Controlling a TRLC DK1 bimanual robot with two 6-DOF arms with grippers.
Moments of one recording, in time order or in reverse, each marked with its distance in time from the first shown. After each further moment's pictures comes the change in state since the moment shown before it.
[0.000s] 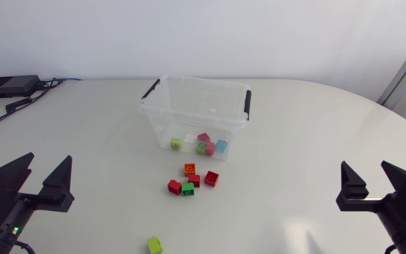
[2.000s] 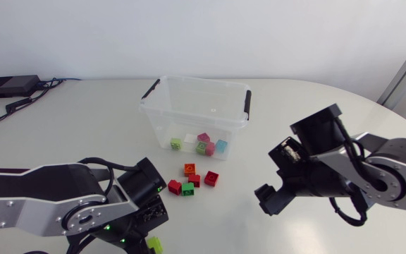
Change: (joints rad) left arm -0.803 1.423 0.615 -0.587 0.038 0.164; right arm 0.578 1.175 0.559 -0.258 -0.027 -0.068
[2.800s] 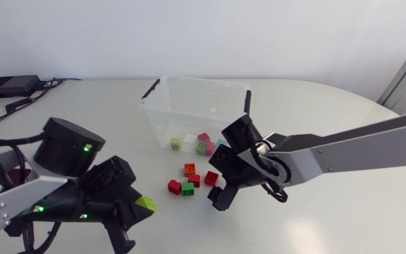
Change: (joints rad) left arm 0.219 -0.406 -0.048 0.090 0.174 0.040; right arm 0.145 0.529 0.199 0.315 -0.071 -0.175
